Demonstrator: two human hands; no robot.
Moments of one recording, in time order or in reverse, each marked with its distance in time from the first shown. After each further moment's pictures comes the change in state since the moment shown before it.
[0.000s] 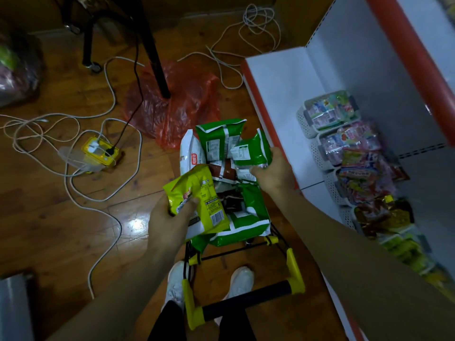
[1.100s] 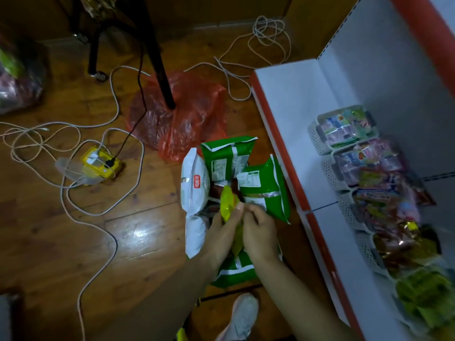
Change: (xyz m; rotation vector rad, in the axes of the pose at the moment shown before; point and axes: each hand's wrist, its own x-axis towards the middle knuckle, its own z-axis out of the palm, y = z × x) left_hand 0.056 -0.020 0.081 -0.124 -0.309 -0.422; right_hand -0.041 0.006 0.060 0.358 -0.091 0.152
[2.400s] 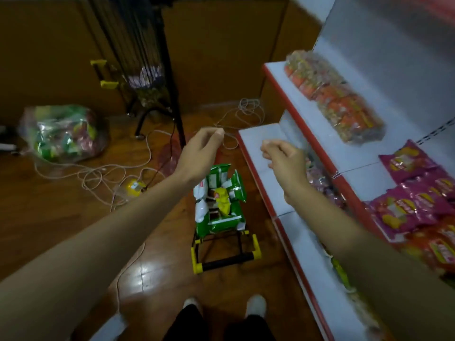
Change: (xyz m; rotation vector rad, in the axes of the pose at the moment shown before) left_hand -0.393 0.150 0.051 0.485 0.191 0.931; right_hand -0.291 -0.189 -0.239 0.214 0.024 -0.494
